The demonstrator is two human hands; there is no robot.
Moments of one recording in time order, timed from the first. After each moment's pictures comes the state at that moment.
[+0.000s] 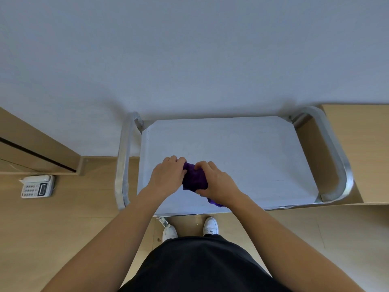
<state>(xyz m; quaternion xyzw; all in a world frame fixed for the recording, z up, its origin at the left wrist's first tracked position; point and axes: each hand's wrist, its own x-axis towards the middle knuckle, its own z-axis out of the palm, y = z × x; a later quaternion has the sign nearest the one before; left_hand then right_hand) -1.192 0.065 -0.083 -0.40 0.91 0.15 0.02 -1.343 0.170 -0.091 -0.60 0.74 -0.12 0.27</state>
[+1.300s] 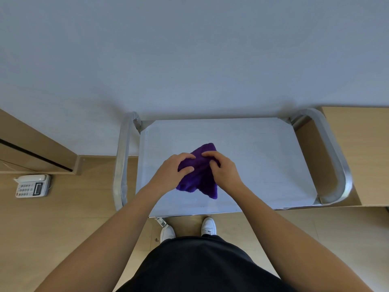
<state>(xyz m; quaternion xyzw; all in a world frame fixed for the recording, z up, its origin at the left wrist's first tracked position) -1.195 0.052 -0.086 -0.38 0.80 0.45 -0.08 -1.361 0.149 -0.083 -0.39 0.77 -0.37 0.35</state>
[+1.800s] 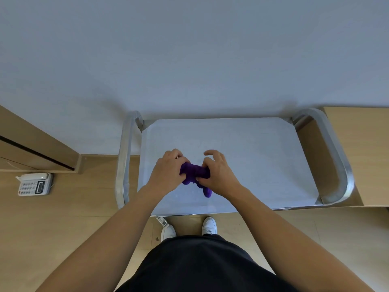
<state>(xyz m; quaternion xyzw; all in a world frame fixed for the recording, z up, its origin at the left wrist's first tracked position) -1.188 0.053 -0.087 -0.38 0.90 0.22 -0.03 -1.350 0.148 -0.084 -0.58 0.76 -0.16 0.25</state>
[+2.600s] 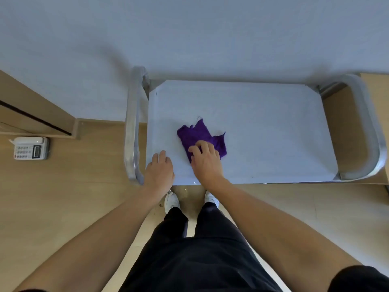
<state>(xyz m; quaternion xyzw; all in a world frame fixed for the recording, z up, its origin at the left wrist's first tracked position) -1.102 0.088 -0.188 -0.46 0.86 0.12 0.17 -1.255 0.142 -0.188 -0.59 0.79 -0.08 0.16</state>
